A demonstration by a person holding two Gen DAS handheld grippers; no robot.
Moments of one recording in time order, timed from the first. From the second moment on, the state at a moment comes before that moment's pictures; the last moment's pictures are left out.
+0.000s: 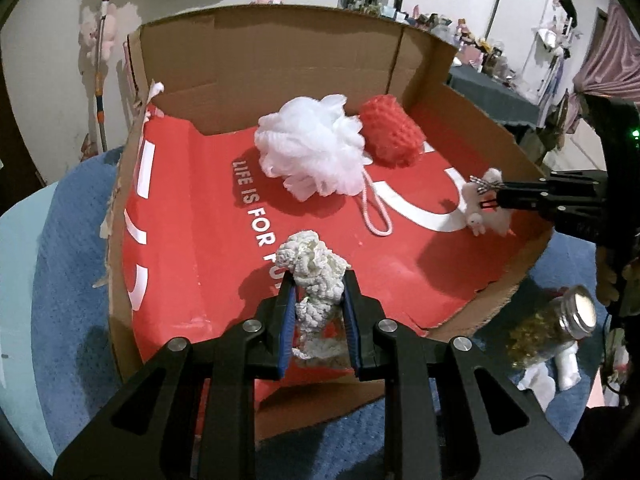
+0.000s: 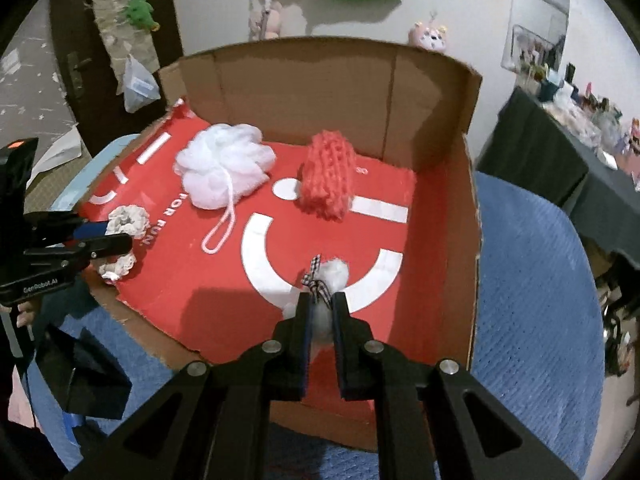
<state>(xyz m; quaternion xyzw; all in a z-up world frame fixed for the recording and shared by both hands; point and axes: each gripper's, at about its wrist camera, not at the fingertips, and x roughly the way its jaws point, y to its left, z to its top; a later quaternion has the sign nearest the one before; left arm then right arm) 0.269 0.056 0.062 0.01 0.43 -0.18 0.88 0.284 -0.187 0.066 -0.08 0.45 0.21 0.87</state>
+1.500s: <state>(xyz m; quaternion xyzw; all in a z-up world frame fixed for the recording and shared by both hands) 0.263 0.050 0.079 0.02 0.42 -0.16 0.89 0.267 -0.176 0.088 -0.17 0.41 0.15 0.88</state>
